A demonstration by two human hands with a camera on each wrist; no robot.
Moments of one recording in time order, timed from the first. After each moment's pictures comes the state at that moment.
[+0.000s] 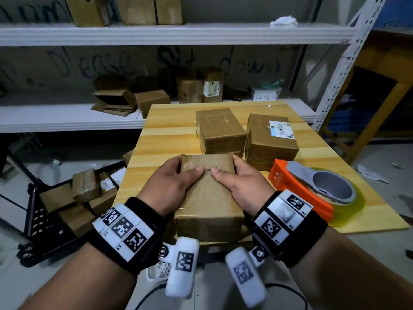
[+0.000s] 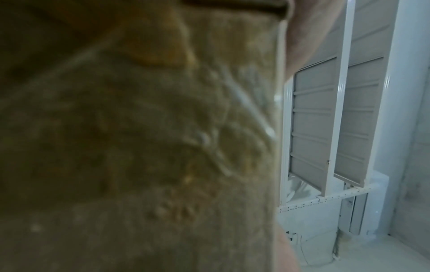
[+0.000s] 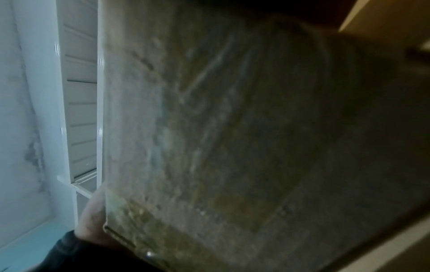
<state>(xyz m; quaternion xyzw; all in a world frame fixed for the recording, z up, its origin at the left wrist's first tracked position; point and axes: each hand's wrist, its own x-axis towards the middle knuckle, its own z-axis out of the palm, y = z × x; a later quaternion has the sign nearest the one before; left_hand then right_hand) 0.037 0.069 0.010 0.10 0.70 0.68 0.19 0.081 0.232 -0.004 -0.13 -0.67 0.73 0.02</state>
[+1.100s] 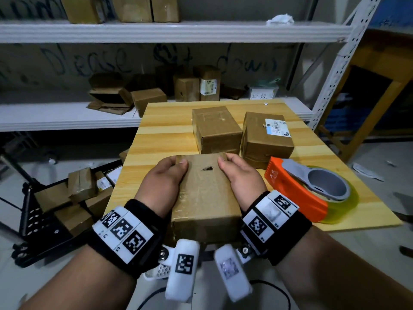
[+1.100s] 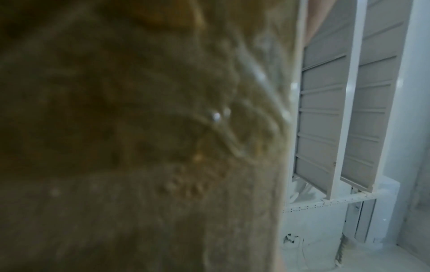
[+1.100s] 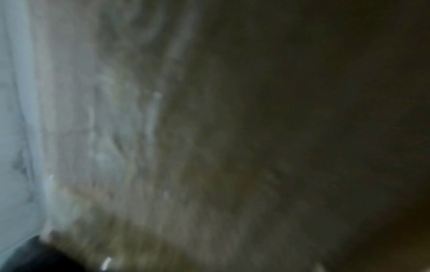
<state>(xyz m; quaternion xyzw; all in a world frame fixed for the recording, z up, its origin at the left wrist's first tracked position) 0.040 0.069 0.004 0.03 0.71 0.69 0.14 0.081 0.234 -0.004 -0.19 -0.69 0.70 0.06</state>
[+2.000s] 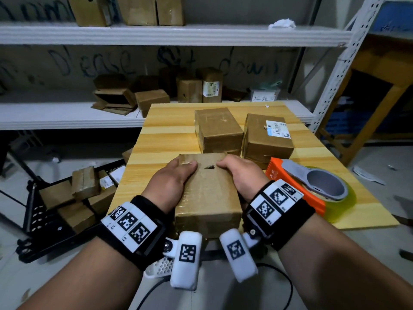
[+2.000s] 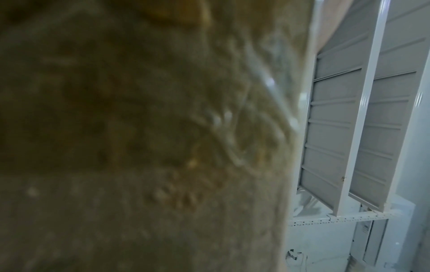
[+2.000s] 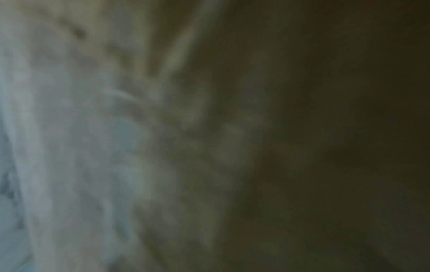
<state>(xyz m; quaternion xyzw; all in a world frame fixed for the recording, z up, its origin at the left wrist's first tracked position) 0.039 0.074 0.009 0.01 0.74 0.65 0.16 0.070 0.242 0.005 -0.18 -0.73 0.66 0.00</state>
